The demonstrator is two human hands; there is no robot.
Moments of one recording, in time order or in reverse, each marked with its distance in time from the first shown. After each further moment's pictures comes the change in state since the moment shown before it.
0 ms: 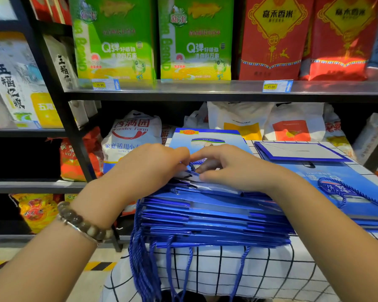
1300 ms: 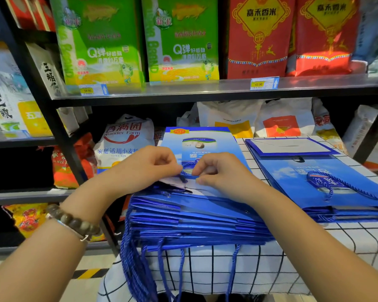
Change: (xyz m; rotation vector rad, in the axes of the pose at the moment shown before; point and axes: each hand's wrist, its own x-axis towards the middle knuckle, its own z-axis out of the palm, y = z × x) left_hand 0.011 -0.003 0.010 -0.834 -0.144 -0.208; right_hand -0.008 0.026 0.018 0.155 0.262 0.093
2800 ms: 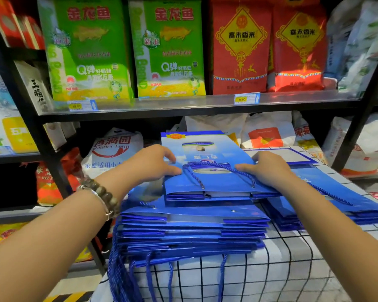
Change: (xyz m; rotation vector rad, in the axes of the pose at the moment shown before) left_hand 0.053 0.017 0.005 0.337 0.048 -0.168; right_hand 0.003 0.071 -0.086 -0.496 0.331 0.448
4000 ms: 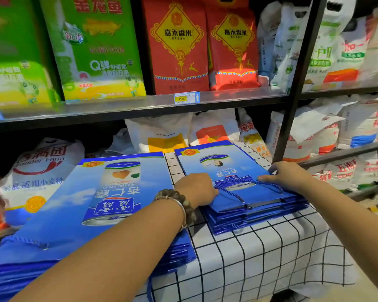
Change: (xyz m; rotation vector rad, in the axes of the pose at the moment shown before) left_hand 0.059 0.164 0.157 0.290 -0.261 0.233; right_hand 0.014 0.202 -0.055 -0.193 -0.076 0.221
